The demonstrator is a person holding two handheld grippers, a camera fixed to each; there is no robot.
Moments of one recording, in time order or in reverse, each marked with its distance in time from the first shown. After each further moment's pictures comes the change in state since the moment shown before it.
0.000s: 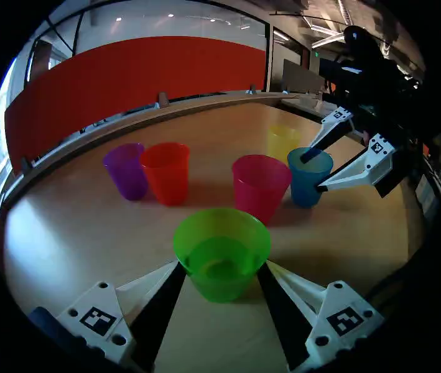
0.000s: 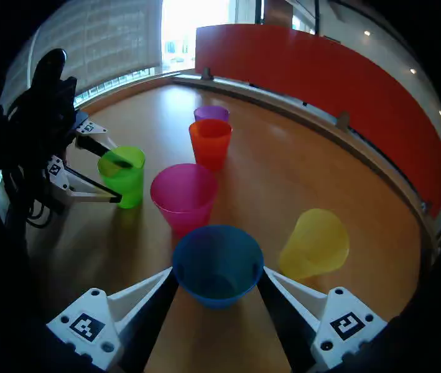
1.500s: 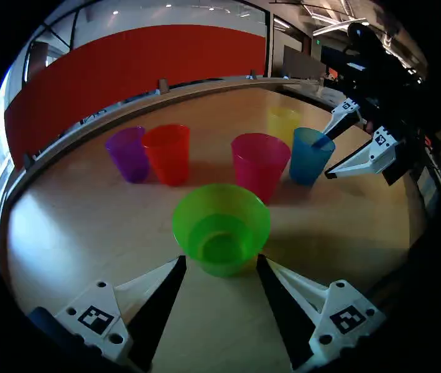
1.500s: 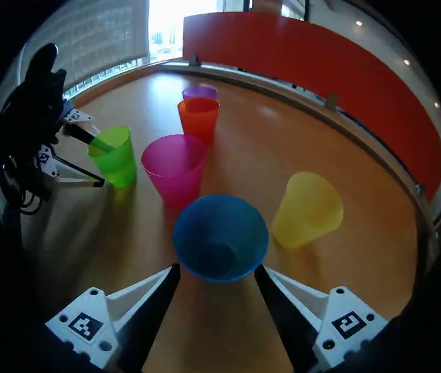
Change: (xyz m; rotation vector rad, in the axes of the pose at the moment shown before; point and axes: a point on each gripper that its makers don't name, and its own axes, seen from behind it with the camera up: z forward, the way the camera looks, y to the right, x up) left arm -0.026 0.000 -0.014 0.020 -0.084 0.015; right arm -0.036 0.005 -0.014 -0.054 -0.070 0.046
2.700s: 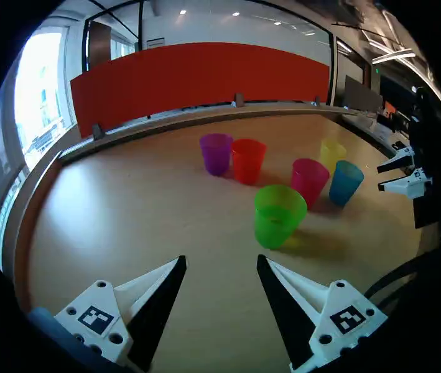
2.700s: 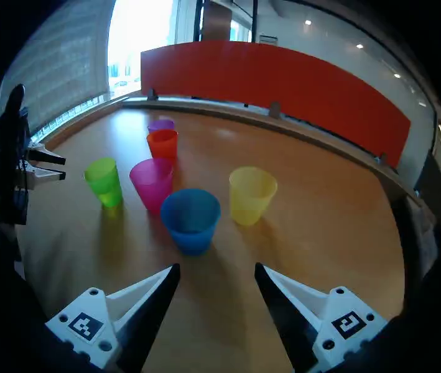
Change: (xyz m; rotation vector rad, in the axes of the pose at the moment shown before) left arm -0.019 -0.053 -0.112 0.309 0.061 -0.230; right arm -0.017 0.009 -0.063 -0.188 0.167 0.187
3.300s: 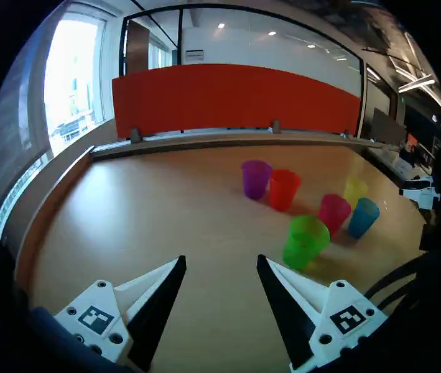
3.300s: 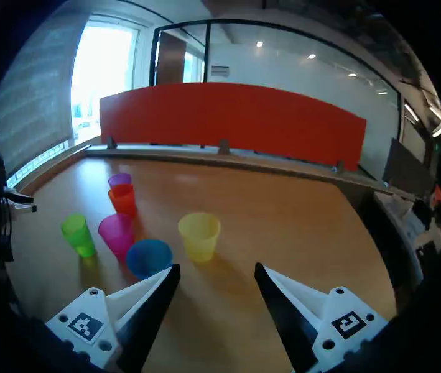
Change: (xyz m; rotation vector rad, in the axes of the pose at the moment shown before) left arm 0.023 -0.051 -0.033 0.140 0.107 -0.141; right arm 0.050 0.059 -0.025 -0.201 0.228 0.147
